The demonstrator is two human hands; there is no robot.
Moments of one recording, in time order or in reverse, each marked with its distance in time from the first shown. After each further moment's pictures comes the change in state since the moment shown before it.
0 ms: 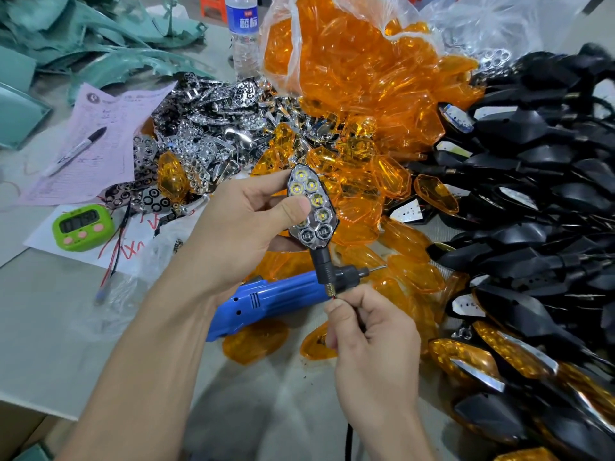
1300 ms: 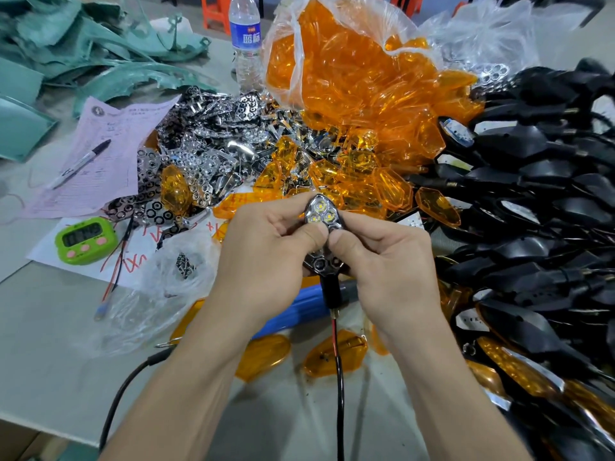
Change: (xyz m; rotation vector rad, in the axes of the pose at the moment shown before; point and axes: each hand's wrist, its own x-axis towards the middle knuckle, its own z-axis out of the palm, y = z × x) left_hand -0.007 0.001 0.028 0.143 0.150 0.046; right_hand 0.083 -0.033 -0.007 0.269 -0.146 -0.203
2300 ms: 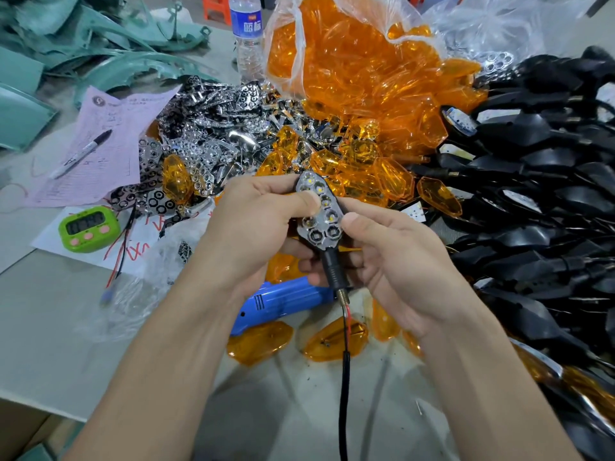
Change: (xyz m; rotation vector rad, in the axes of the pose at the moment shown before) left_hand 0.013 0.014 -0.013 -0.116 0.000 -0.217; right_hand 0.004 -0.015 -0.017 0.434 -0.377 0.407
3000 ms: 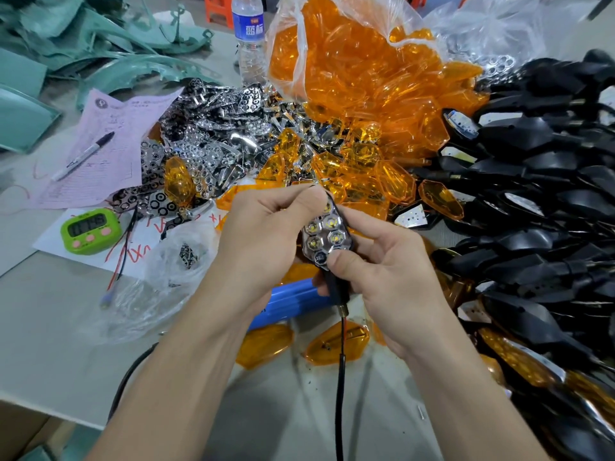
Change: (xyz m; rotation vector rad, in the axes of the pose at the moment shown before) left_hand -0.008 -0.012 0.007 0.012 0.086 0.132; right_hand -0.010 0.018 0.008 -0.282 0.126 -0.233
